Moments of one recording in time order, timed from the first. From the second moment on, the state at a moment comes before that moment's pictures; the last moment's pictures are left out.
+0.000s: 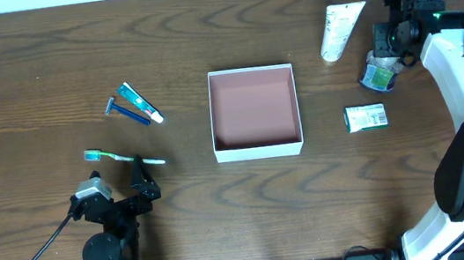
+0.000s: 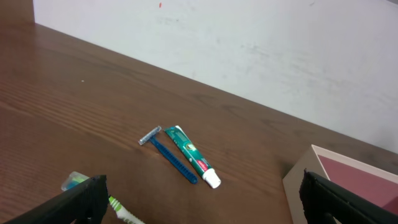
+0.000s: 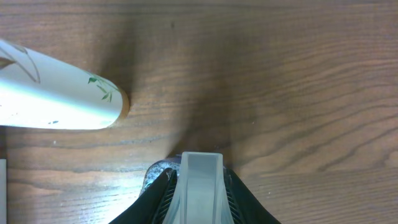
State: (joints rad) left arm 0.07 0.01 0.02 -0.11 0.01 -0.35; right arm -0.10 1.84 1.49 -0.70 0.03 0.00
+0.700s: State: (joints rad) left arm 0.07 0.01 0.02 -0.11 0.01 -0.35; right arm -0.09 1.27 1.48 -0.89 -0.16 0.06
